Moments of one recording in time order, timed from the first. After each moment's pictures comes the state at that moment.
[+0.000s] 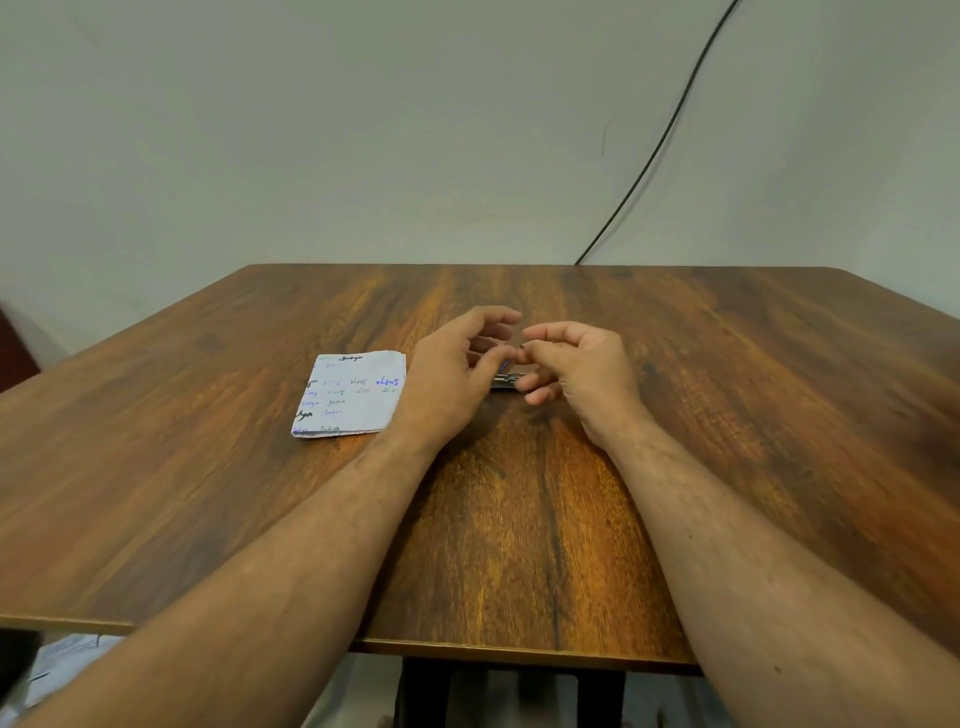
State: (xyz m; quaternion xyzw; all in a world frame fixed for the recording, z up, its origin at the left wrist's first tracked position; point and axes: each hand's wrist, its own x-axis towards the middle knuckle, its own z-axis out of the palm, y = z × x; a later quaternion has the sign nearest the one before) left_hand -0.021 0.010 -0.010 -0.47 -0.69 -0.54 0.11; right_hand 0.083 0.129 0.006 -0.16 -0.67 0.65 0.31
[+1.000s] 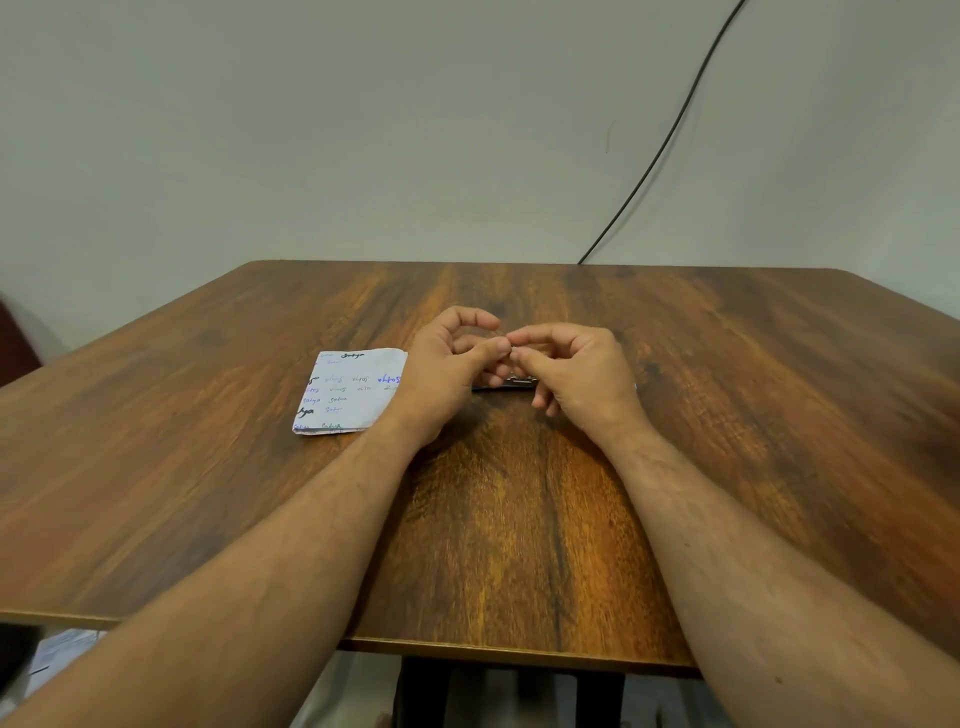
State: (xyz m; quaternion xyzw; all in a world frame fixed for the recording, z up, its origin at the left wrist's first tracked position) left_hand -0.025 0.005 -0.005 -0.38 -0.58 -0.70 -0.13; right_hand 0.083 0.130 -0.002 -0.11 -0.79 0.50 0.34
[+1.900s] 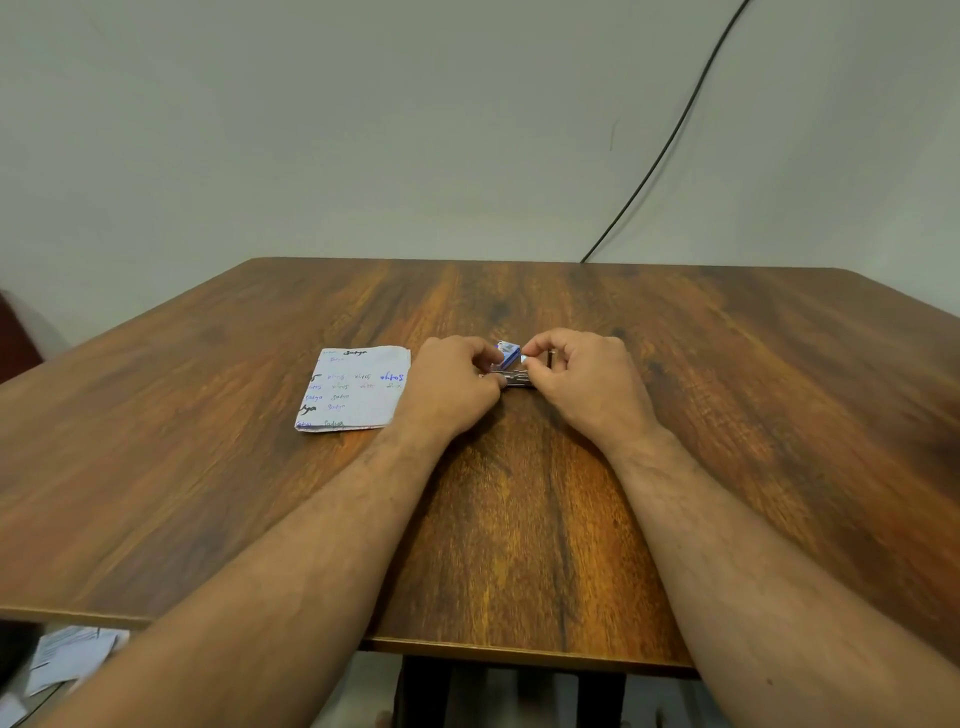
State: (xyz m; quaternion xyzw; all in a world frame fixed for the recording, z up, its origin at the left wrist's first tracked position) left_hand -0.030 0.015 -0.014 -0.36 -0.84 -0.40 0.07; right_hand 0.079 0.141 -0.007 -0.16 -0.89 0.22 0.36
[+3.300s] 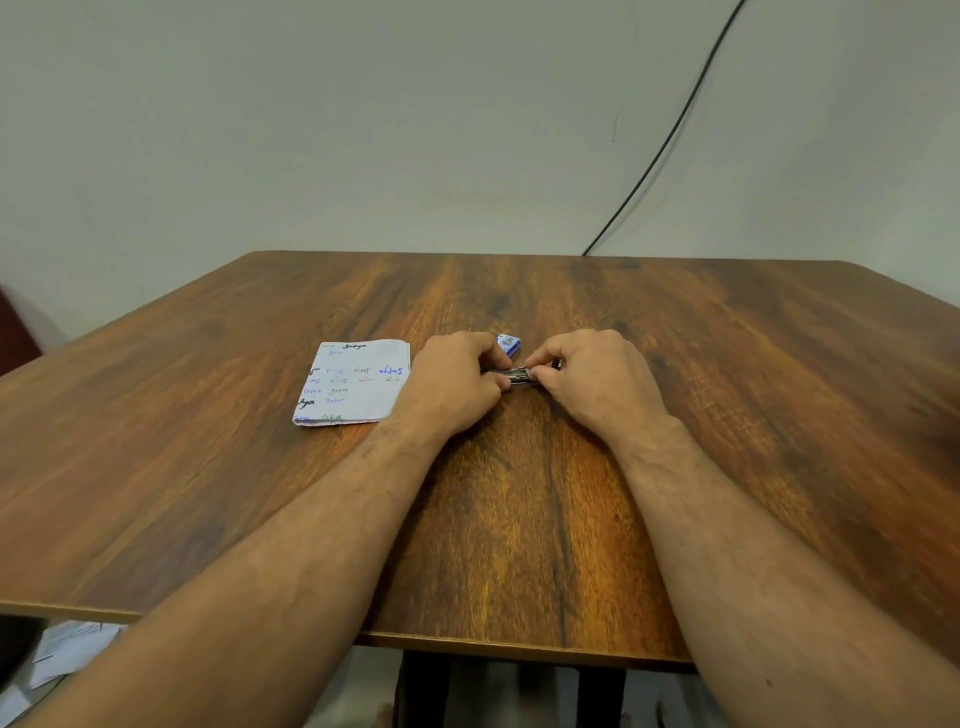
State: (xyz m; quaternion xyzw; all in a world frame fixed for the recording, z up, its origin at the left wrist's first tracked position) left_hand -0.025 0.012 -0.010 -0.39 -0.85 -0.36 0.06; right_hand 0.087 0.137 0.004 -0.21 -0.93 0.13 0.26
